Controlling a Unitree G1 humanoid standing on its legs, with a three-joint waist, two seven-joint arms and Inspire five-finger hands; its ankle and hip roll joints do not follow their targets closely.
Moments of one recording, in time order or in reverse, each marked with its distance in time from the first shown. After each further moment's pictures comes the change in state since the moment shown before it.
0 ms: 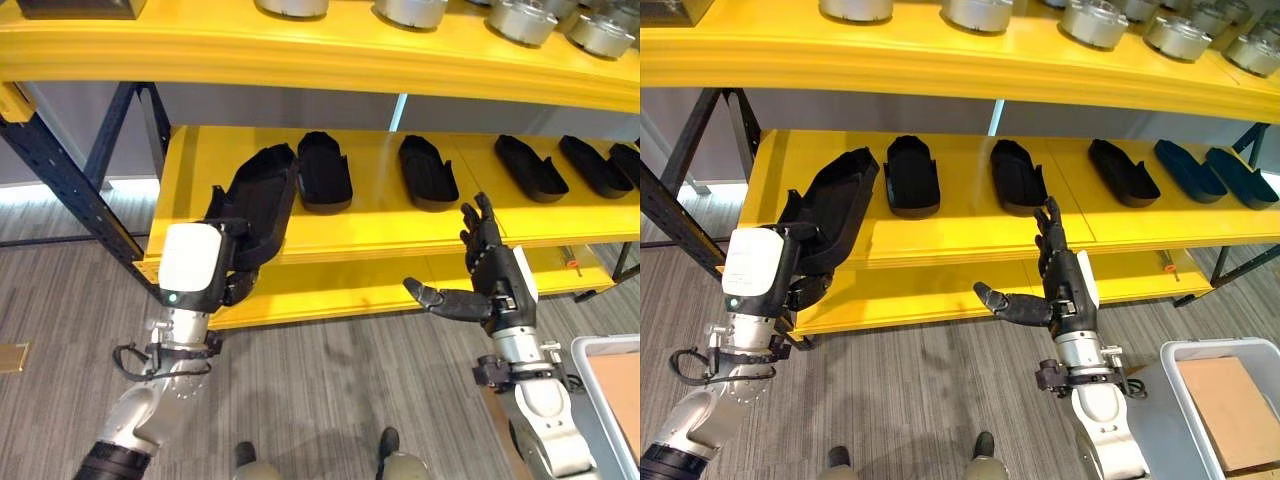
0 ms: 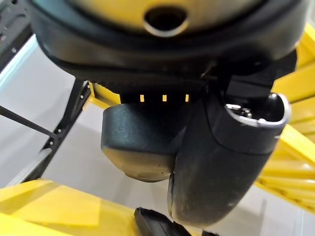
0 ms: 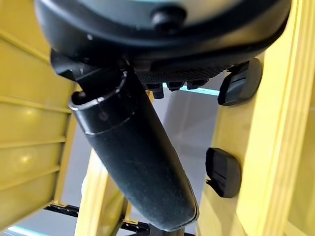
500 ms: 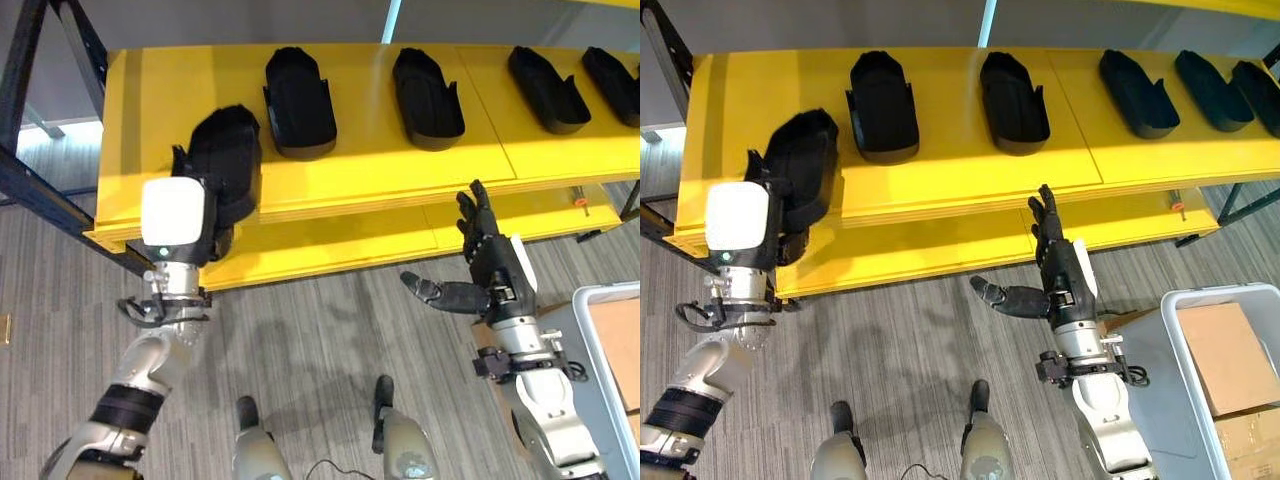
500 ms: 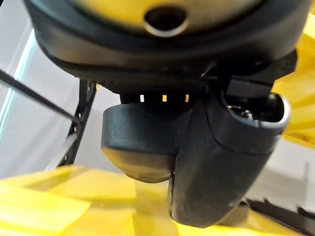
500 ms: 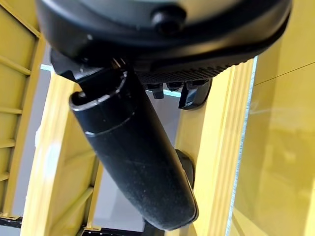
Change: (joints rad) left arm -0.263 0.001 0.033 0.177 0.045 0.170 0.047; right arm -0.047 -0.028 0.001 0.000 0.003 0.006 0.010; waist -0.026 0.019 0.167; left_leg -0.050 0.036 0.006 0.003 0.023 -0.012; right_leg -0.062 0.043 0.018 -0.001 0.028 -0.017
